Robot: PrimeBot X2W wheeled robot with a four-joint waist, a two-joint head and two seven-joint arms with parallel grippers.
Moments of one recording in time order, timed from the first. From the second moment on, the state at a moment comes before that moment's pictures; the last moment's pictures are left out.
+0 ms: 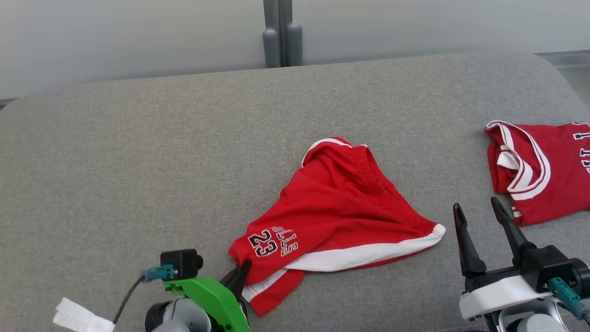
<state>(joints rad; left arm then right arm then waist) -0.29 0.36 -0.92 0.34 -1.20 0.12 -0.07 0.04 -0.12 0.02 0.05 0.10 0.13 -0.26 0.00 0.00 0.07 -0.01</state>
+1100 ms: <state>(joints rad) -0.43 0.44 -0.84 0.60 -1.18 0.10 -0.16 0.03 -0.10 0.00 0.05 0.10 0.13 -0.26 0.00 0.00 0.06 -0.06</state>
